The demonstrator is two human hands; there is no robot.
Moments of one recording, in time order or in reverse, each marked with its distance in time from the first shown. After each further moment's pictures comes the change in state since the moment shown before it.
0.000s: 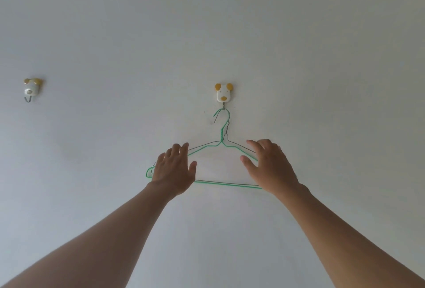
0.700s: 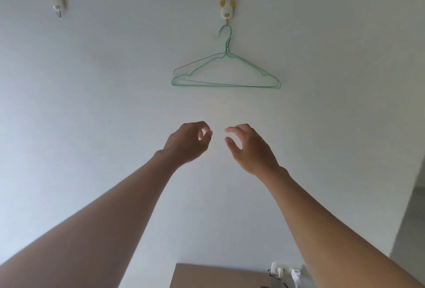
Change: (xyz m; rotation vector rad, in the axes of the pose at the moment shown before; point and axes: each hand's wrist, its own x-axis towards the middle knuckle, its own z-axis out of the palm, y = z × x) left_hand -0.249 0.043 -0.115 -0.444 -0.335 -0.090; right_hand -0.257 -0.094 -0.064 0.284 -0.256 0.008
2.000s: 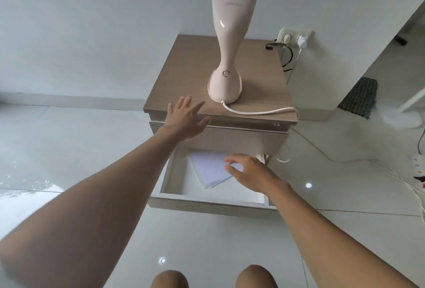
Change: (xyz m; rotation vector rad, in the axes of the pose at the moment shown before) left_hand -0.617 -0.186 0.355 0.305 -0.625 -0.189; right_hand -0.759 0.017 0.288 0.280 -0.856 0.511
